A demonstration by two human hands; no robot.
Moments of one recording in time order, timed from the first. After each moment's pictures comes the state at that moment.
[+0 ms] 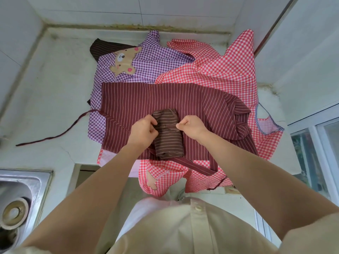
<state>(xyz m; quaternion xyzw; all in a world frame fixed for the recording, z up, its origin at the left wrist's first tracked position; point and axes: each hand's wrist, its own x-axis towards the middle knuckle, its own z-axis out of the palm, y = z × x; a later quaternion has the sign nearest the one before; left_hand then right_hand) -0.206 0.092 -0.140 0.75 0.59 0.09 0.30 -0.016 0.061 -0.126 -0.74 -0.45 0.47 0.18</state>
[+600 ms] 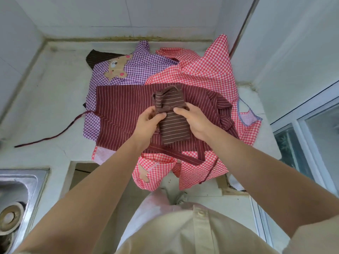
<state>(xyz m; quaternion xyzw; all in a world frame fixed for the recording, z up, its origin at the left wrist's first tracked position) -0.160 0.046 -0.092 0.48 0.50 0.33 0.65 0.005 0.017 -0.085 -0.59 -0.30 0.60 0.44</state>
